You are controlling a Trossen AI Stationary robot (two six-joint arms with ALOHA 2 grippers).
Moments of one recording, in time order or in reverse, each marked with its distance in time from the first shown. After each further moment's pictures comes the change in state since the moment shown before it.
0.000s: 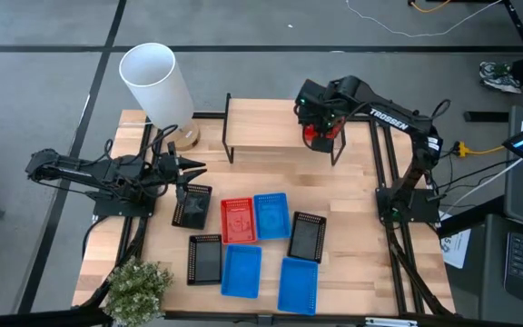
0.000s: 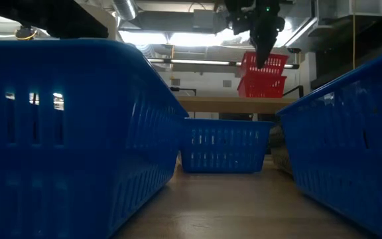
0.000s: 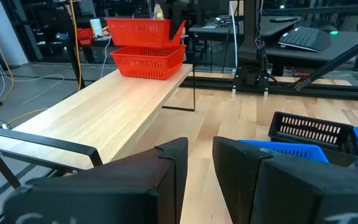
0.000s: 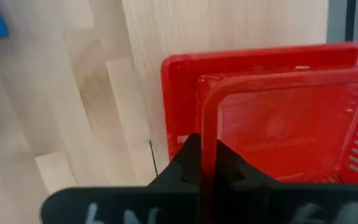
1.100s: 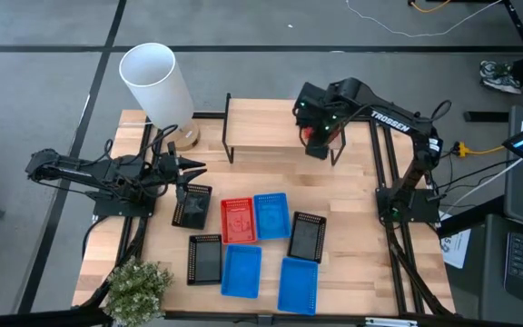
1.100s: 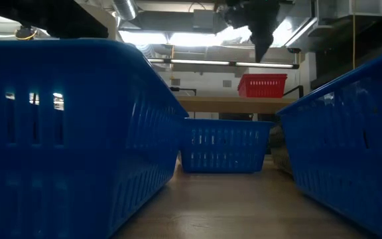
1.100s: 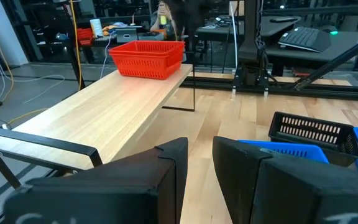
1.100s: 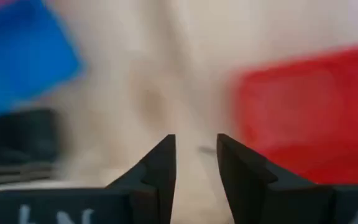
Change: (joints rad) left arm 0.000 0.000 0.000 0.000 0.000 0.001; right arm 0.053 -0.001 0.028 -0.014 -0.217 0.223
